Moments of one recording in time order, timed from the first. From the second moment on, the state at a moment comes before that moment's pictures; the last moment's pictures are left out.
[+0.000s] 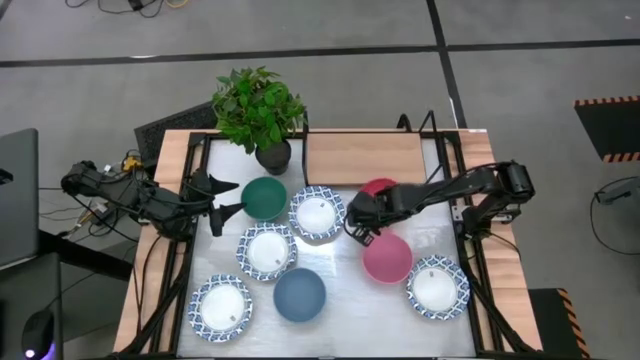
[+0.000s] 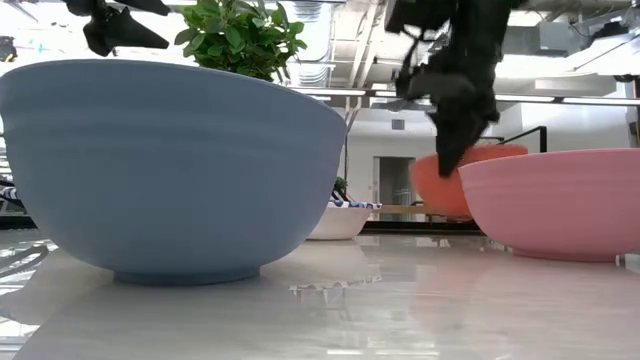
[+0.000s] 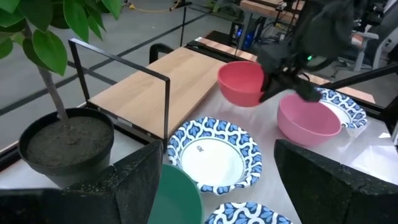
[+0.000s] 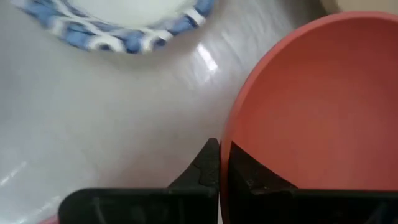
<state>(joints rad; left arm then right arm) -0.37 0.54 0.68 -0.49 -0.72 -0.44 0.08 1.63 1.20 -0.93 0.26 0.67</state>
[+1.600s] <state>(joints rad) -0.37 0.54 0.68 -0.59 -0.77 -0.48 -0.61 1.50 1.06 -0.76 0.16 -0.14</state>
